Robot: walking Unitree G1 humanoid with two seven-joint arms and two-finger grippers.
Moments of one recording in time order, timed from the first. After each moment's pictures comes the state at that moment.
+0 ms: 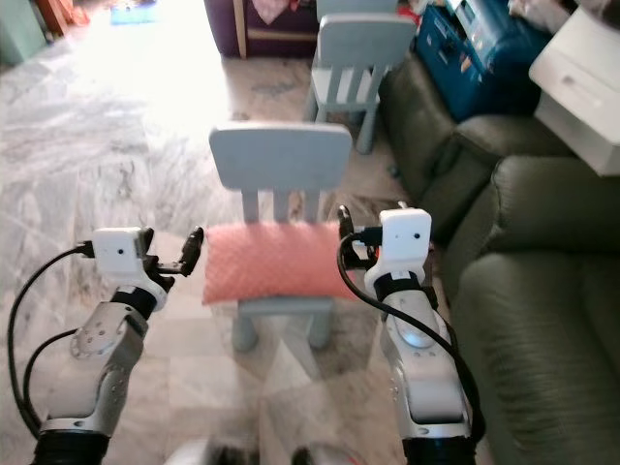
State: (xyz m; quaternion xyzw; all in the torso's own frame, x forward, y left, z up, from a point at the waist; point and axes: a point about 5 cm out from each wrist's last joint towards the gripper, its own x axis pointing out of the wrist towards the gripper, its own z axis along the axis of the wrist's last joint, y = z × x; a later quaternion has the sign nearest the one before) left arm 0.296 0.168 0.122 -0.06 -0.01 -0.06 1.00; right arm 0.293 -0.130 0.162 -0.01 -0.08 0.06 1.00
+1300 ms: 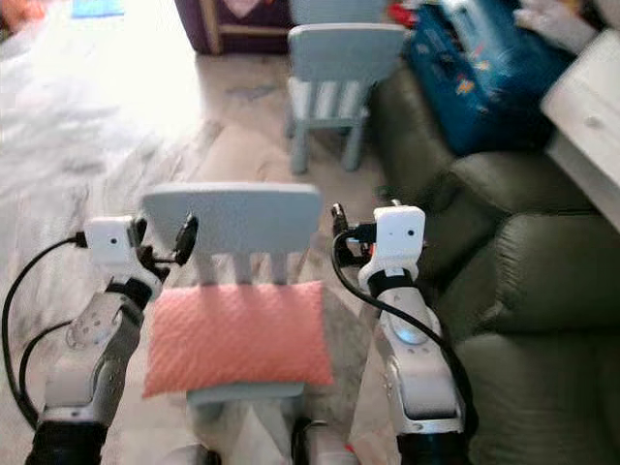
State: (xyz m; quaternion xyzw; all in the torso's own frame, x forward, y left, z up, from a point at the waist) left arm 0.300 0.172 0.125 -0.07 -0.02 -0.05 1.00; right arm 0.296 -0.125 0.163 0.00 -0.08 0.07 0.99
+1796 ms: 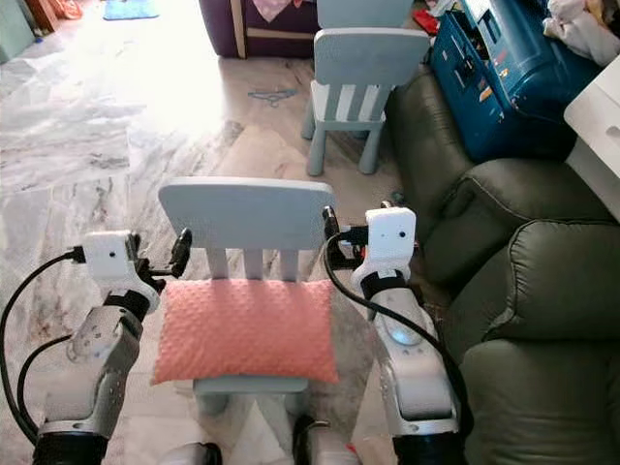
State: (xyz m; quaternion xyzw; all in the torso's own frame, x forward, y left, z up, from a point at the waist) left arm 0.295 0.174 0.115 -0.06 0.00 0.00 1.00; right arm 0.297 -0.124 0.162 0.00 -0.07 0.08 0.99
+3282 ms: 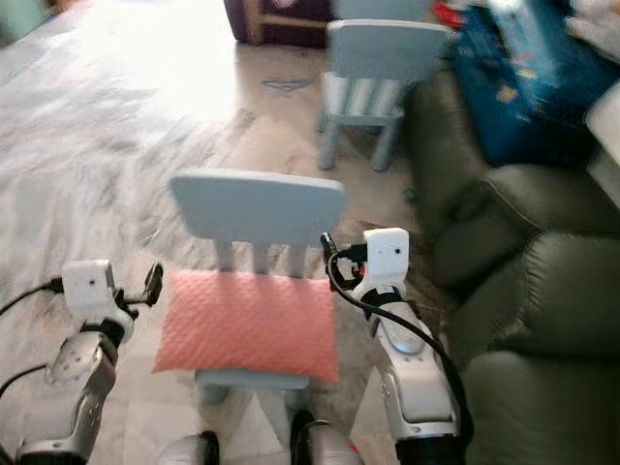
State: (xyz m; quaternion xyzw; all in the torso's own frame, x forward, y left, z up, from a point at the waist) left arm 0.278 0.209 0.083 -0.03 0.07 0.05 1.00; right arm 0.296 -0.124 0.128 0.02 0.00 0.10 0.99
